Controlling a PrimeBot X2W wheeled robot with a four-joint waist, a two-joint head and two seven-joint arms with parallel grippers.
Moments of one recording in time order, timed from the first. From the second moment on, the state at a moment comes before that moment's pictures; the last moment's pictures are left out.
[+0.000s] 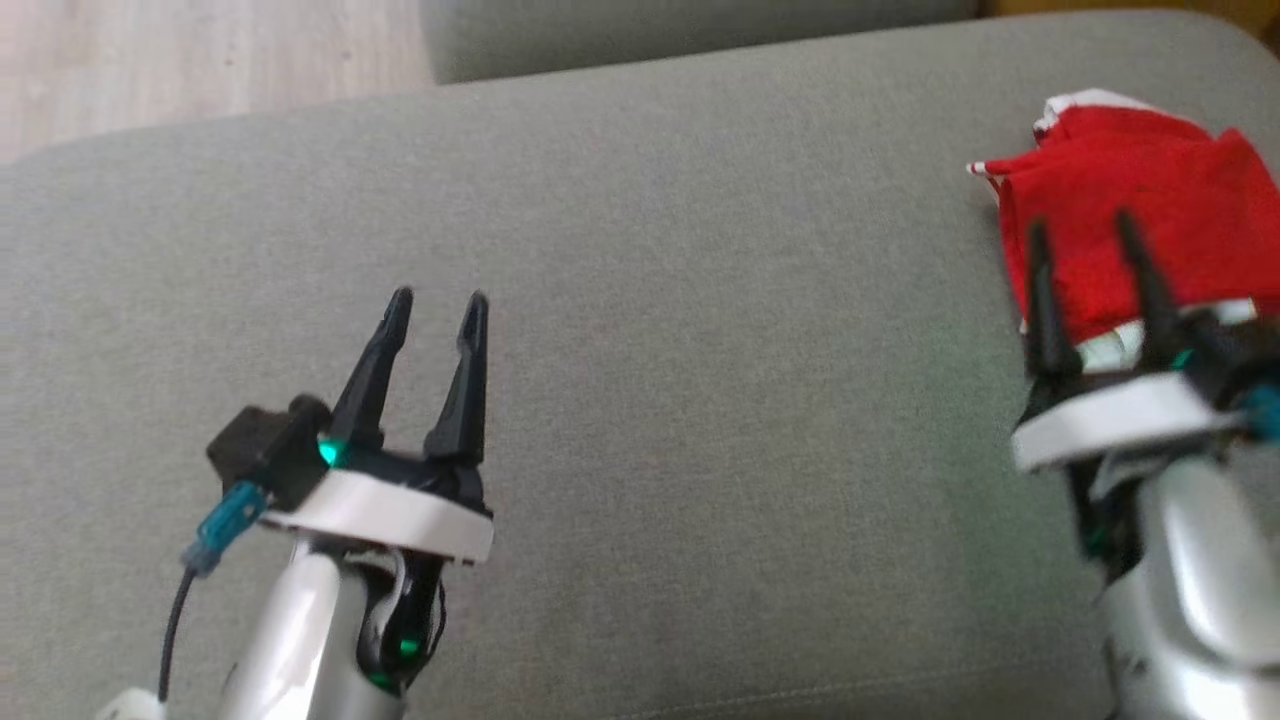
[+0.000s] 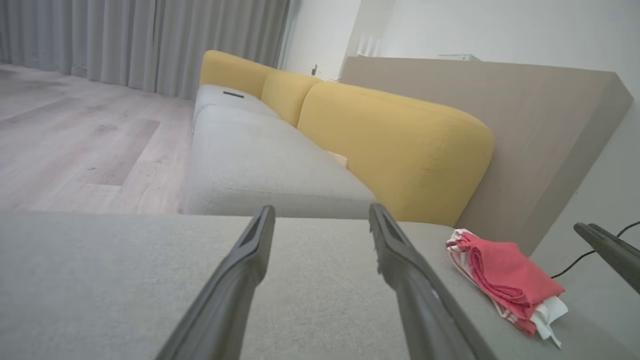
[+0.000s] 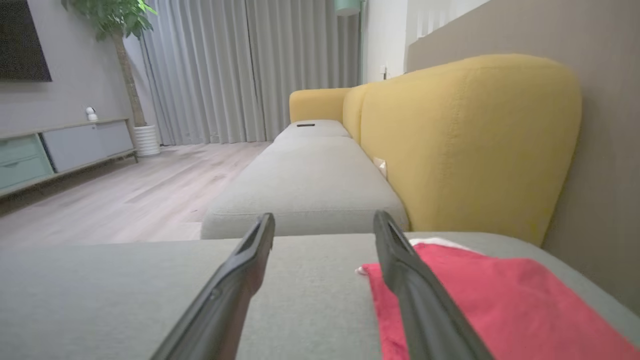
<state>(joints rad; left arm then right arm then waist) -0.20 0.04 -0.25 0.15 -0.34 -0.10 -0.26 -0.35 -0.16 0.02 0.34 0.16 0.13 -0.20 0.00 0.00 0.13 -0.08</state>
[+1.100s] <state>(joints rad) -0.06 0.04 -0.21 0.16 -0.32 -0.02 -0.26 -0.15 -0.05 0.01 0.31 0.16 0.13 -0.25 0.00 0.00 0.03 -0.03</state>
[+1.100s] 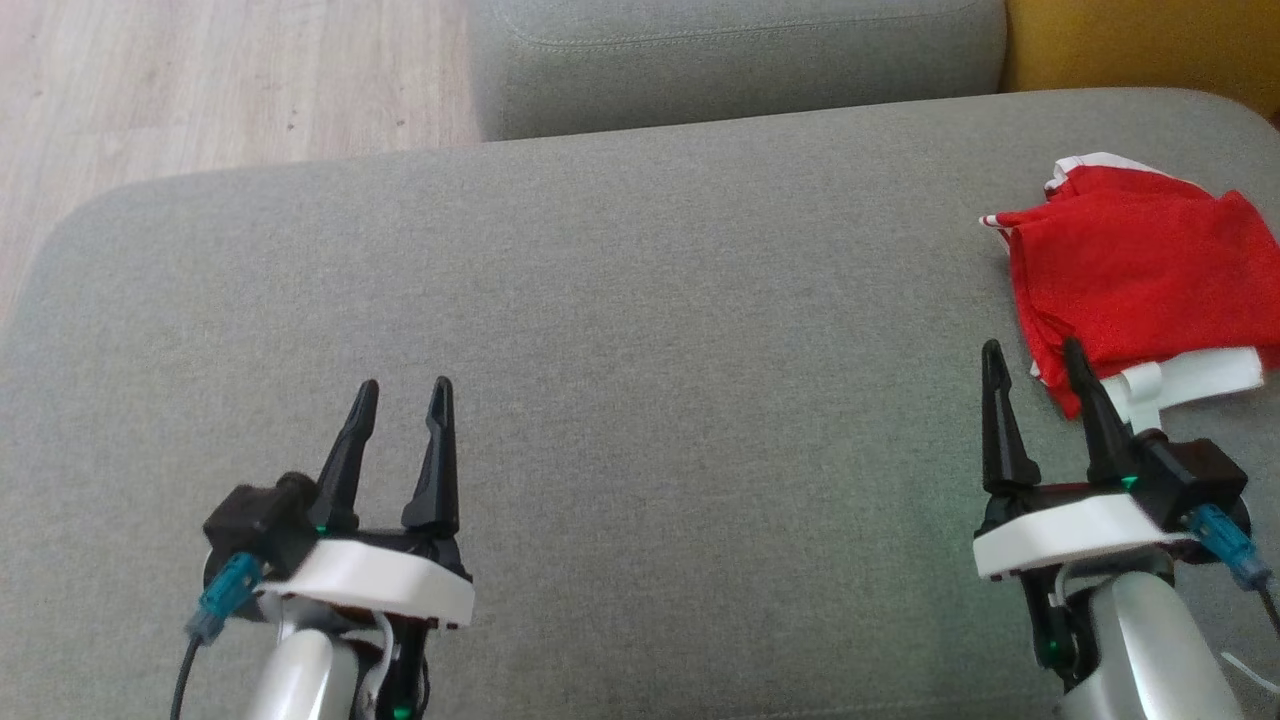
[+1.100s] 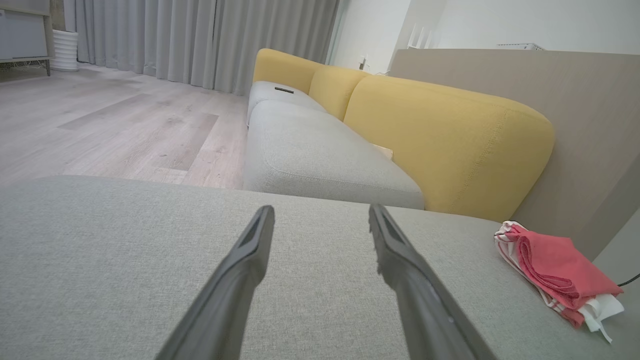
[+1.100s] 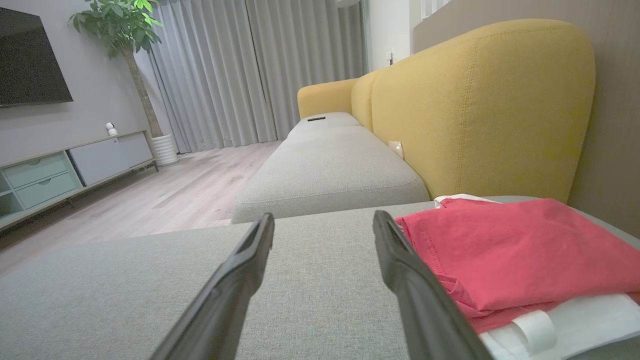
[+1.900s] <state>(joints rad) -0.05 0.04 -0.18 0.15 -0.31 0.00 -0.26 -0.13 -0.05 0.01 0.30 0.17 0.13 -0.25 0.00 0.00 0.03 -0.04</state>
